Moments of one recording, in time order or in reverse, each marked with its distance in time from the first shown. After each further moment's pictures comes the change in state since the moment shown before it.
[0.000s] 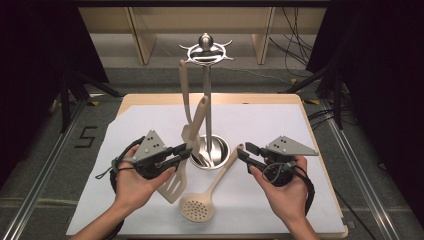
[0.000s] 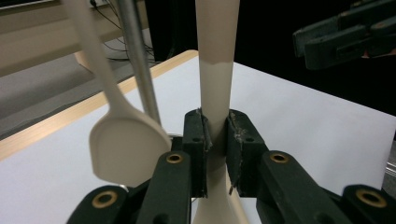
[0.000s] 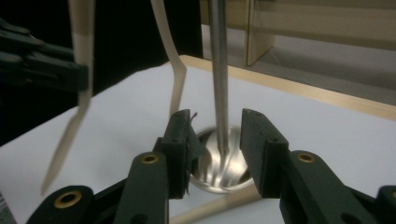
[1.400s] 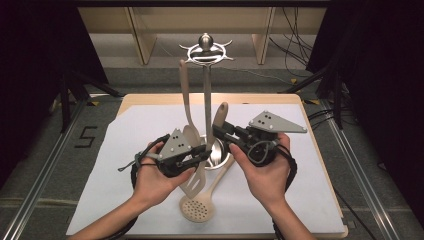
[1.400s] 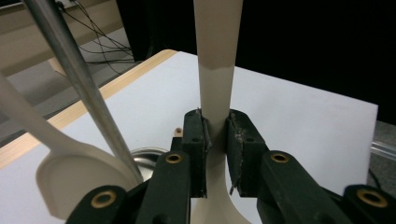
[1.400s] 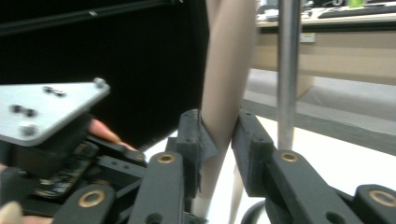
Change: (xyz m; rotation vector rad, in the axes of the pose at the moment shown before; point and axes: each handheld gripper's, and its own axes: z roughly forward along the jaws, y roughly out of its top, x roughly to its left) left arm -0.020 0.016 0.029 0.033 -0.085 0.057; right arm 0.035 0.062 0.016 -0.161 0.171 0.020
